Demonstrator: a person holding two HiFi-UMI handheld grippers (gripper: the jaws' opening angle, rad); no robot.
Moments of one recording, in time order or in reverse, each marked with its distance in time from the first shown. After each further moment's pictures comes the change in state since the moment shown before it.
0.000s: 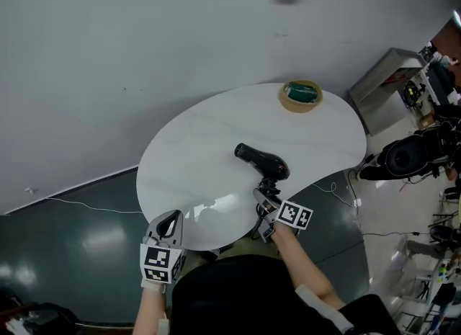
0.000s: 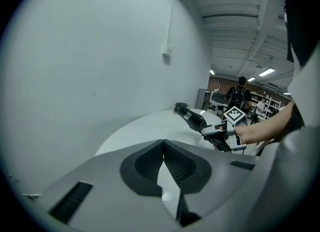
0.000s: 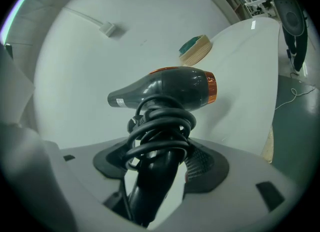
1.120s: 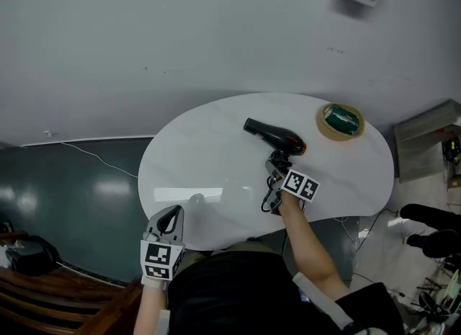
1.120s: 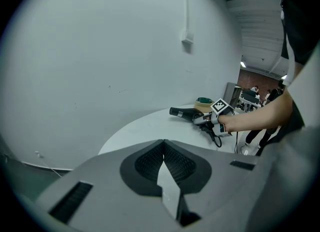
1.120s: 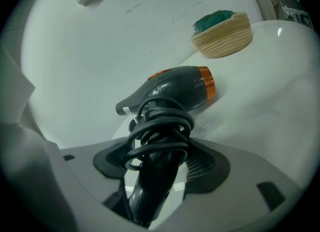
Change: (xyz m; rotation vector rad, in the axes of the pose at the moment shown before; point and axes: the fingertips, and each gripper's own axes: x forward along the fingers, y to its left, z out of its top) left arm 0.052 -0.013 0.010 -0.129 0.103 0.309; right arm 0.149 -0.051 0.122 -0.166 0.228 -0.043
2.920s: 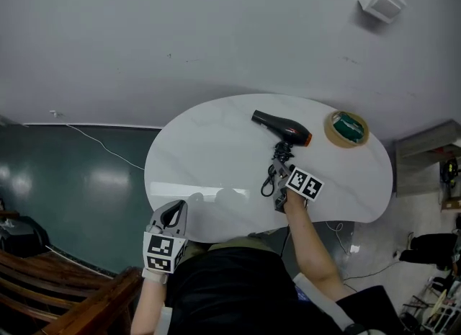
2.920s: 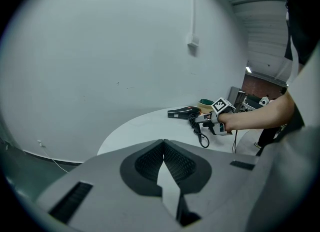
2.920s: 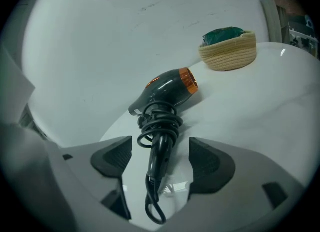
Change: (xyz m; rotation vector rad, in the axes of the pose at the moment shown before) left arm -0.021 0.006 -0.030 -0.073 -0.015 0.028; right arm -0.006 0.002 0.001 -0.124 -0.021 -0.101
